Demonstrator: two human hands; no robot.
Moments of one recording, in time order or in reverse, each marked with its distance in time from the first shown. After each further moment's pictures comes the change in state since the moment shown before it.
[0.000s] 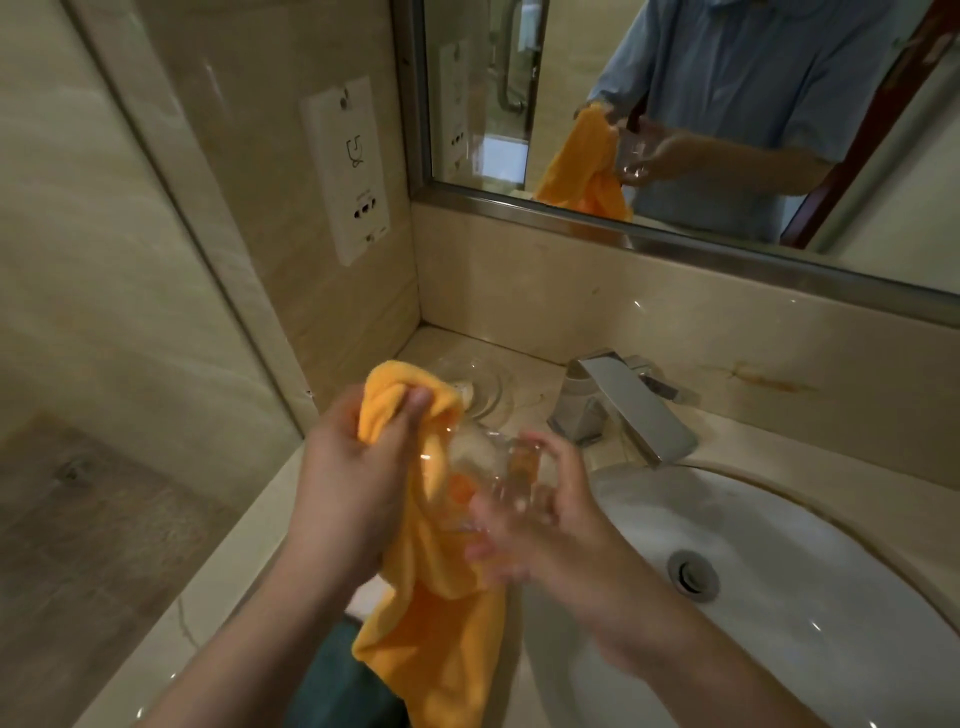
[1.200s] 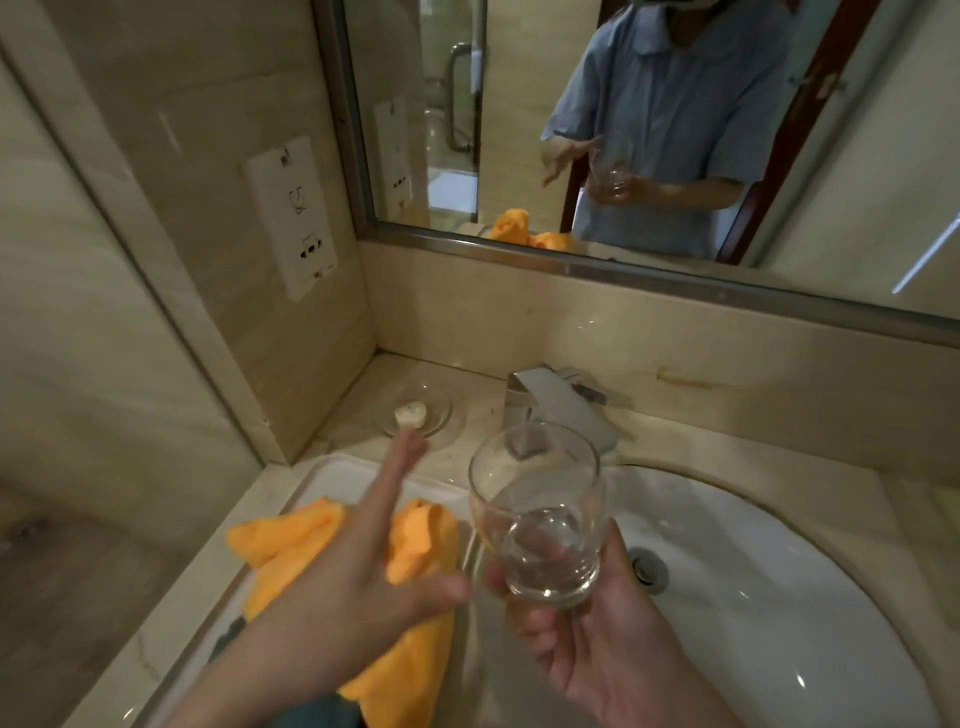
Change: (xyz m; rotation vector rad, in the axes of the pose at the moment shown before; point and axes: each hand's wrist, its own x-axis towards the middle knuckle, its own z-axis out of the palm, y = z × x) left_hand -0.050 0.001 -0.011 0.285 -0.756 0.043; right_hand -0.051 0.027 -0.029 0.960 -0.051 0.177
